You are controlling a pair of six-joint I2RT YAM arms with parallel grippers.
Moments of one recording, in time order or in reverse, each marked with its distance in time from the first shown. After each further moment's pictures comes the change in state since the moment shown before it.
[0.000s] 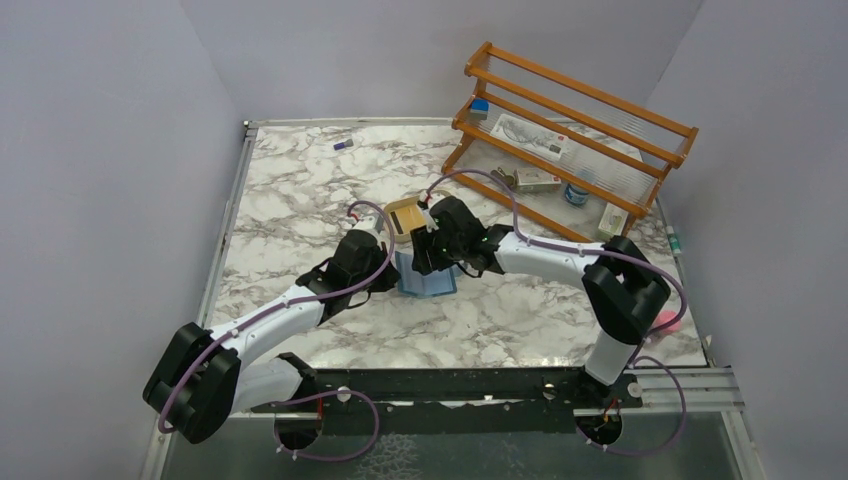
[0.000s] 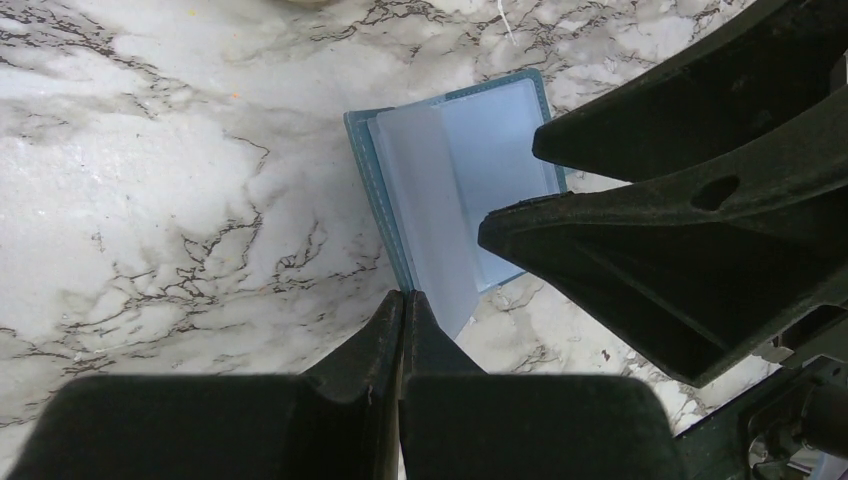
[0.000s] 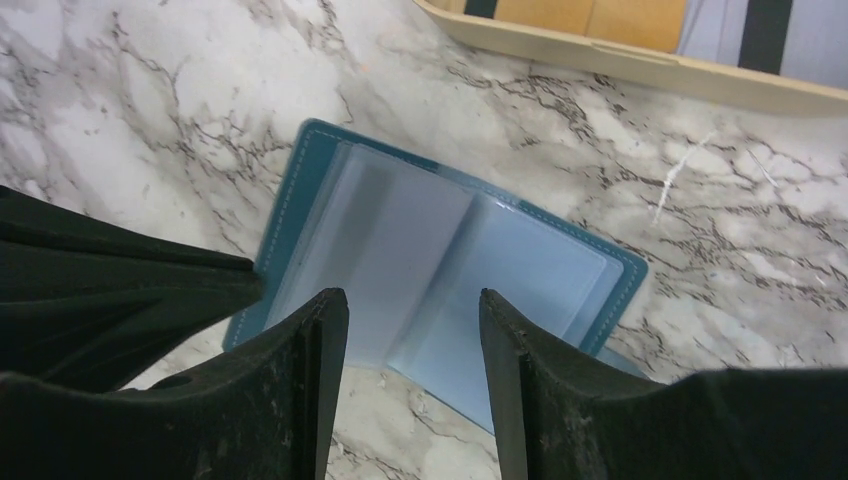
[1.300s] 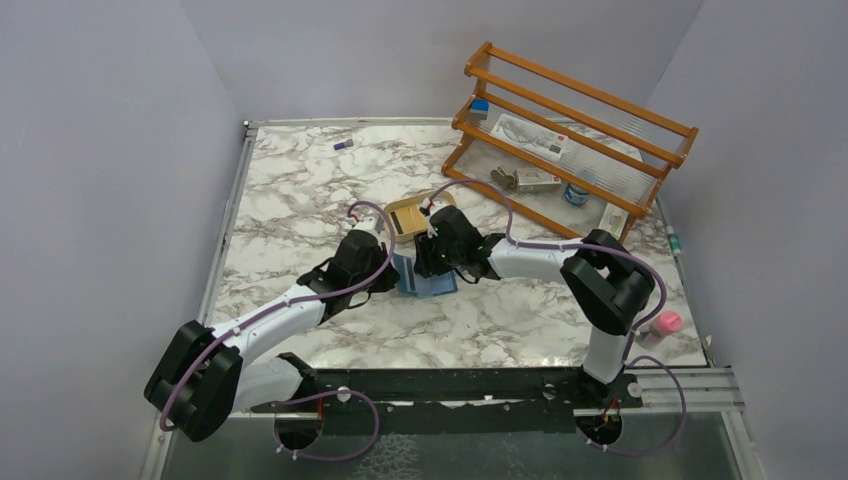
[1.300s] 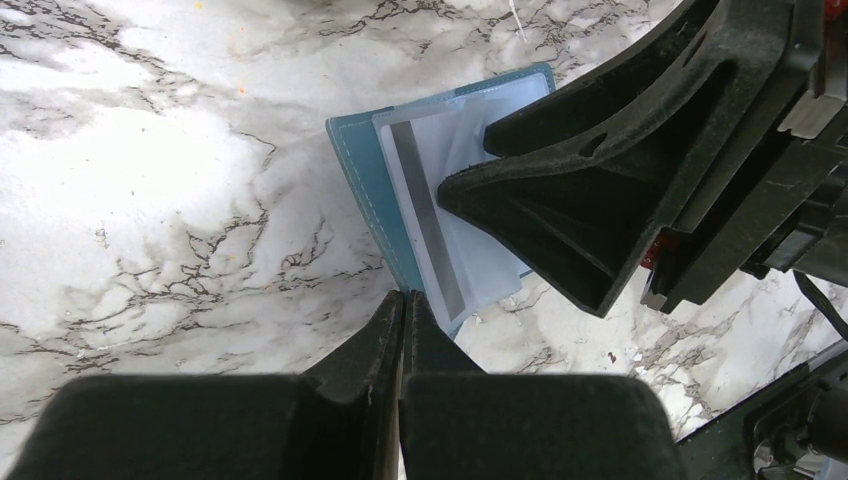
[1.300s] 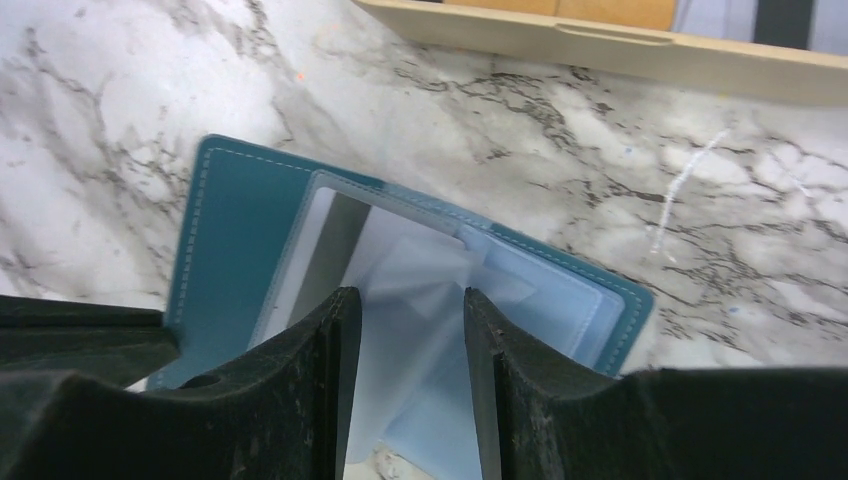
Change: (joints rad) left arm 0.000 0.011 0.000 -0.002 0.000 -0.010; right arm -0.013 0.095 -0.069 0.192 -0.006 0.050
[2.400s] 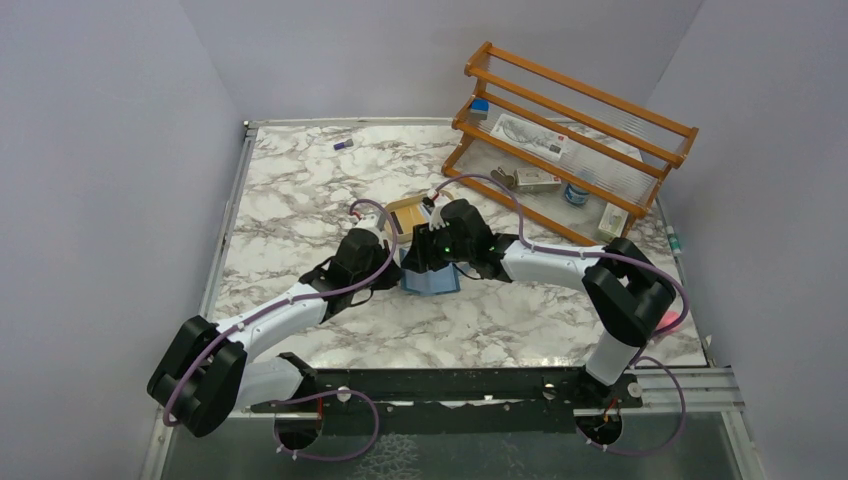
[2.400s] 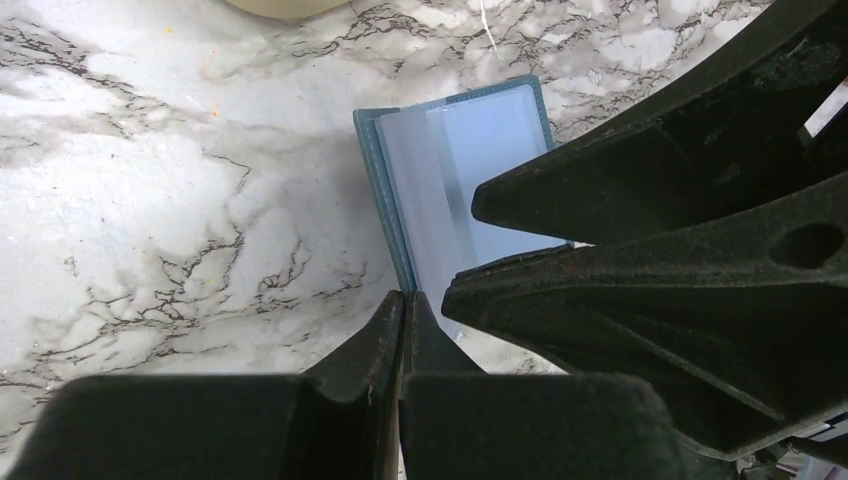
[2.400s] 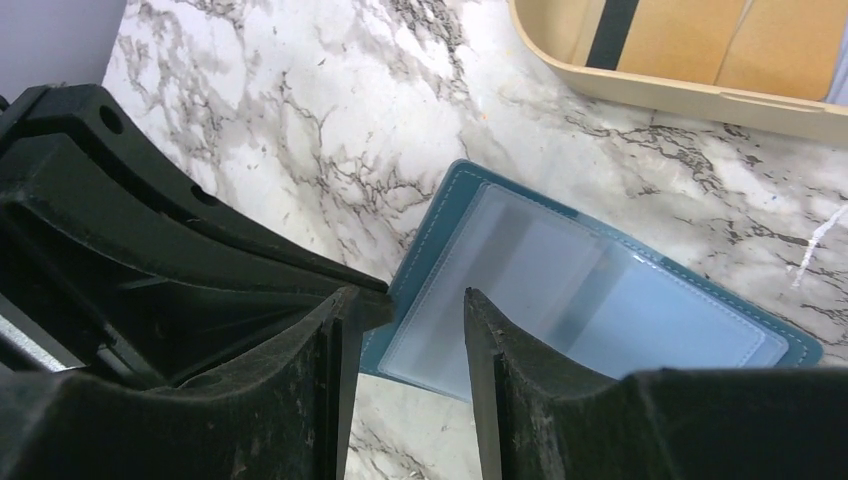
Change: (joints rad) left arm 0.002 0.026 0.000 0.061 0.019 -0.006; right arm 0.000 -0.113 -0.048 0.123 -0.186 0.100
